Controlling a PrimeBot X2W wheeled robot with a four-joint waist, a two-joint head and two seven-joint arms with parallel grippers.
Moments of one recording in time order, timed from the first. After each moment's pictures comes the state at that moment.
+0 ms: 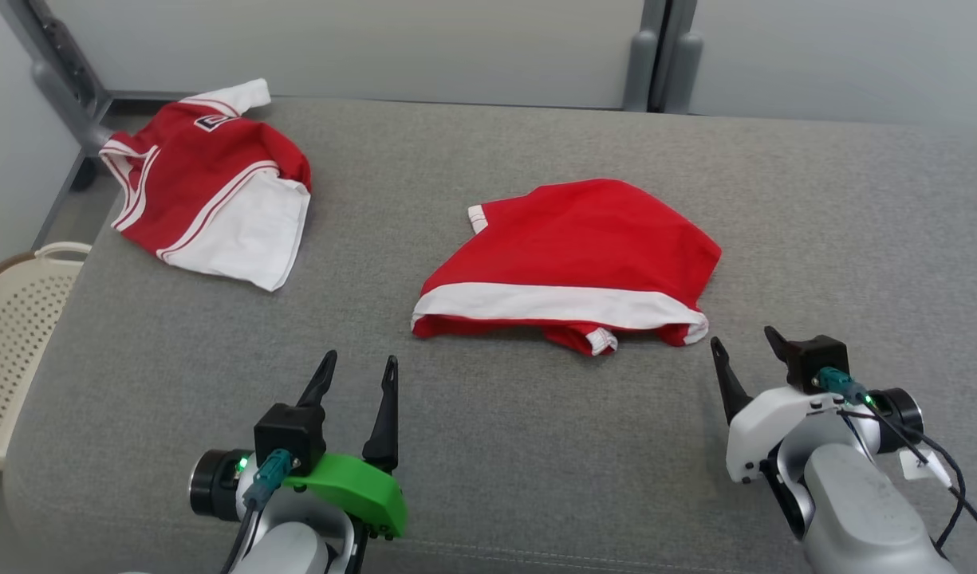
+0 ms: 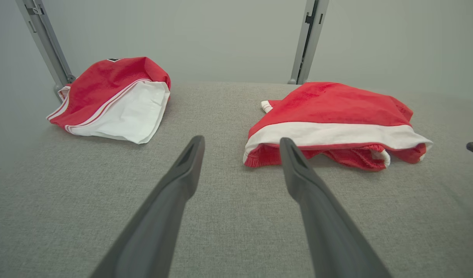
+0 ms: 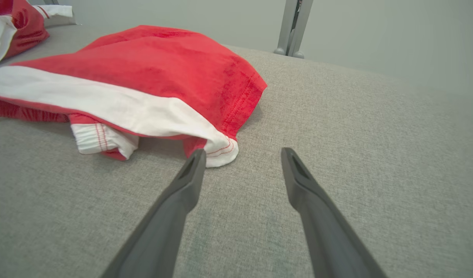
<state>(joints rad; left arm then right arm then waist) -0.26 0.24 -0.63 0.34 -0.54 0.23 -0.26 -0.42 -0.11 0.09 0.83 0.05 0.13 -0.26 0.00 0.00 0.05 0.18</state>
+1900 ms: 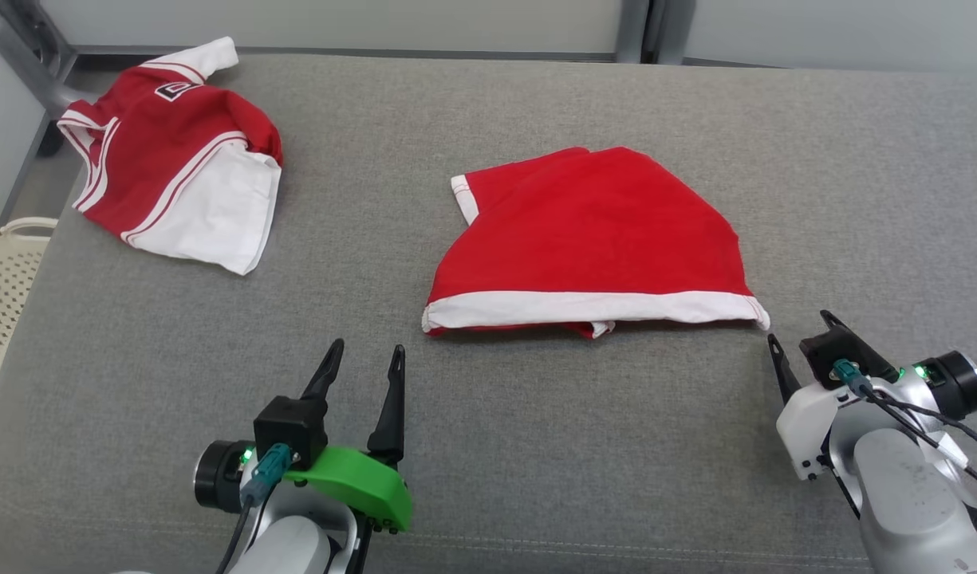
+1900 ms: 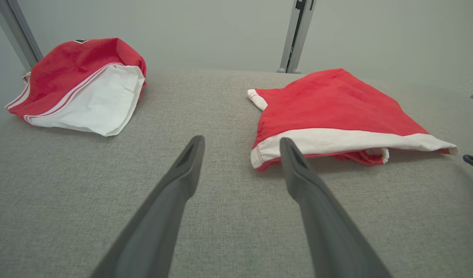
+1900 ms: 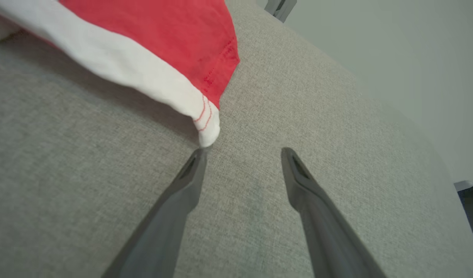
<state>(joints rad) -0.27 0.22 -0.62 0.32 -0.54 0.21 -0.26 -0.49 -0.19 -0.02 0.91 -0.37 0.13 -0.27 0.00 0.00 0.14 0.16</state>
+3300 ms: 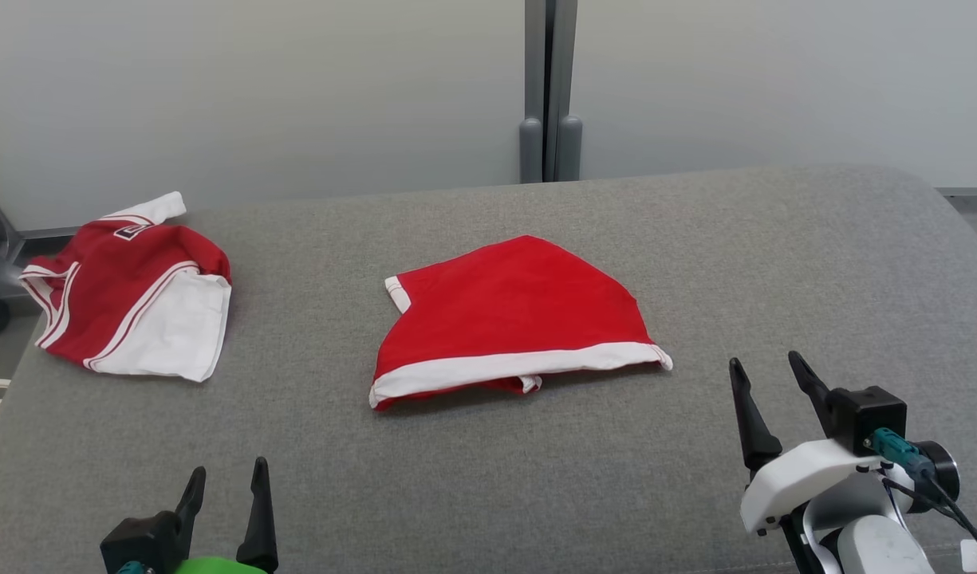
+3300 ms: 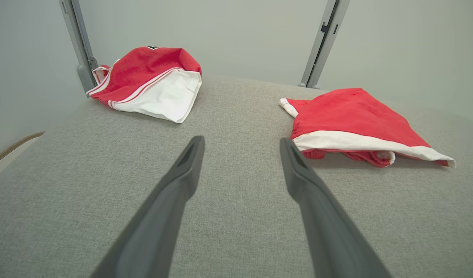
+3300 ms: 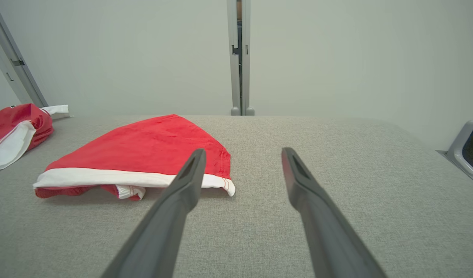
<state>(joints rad) 0.06 0.41 -0.44 0.13 -0.70 0.28 -0.23 -0.07 -0.05 0.00 0.20 0.09 0.13 -0.09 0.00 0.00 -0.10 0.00</state>
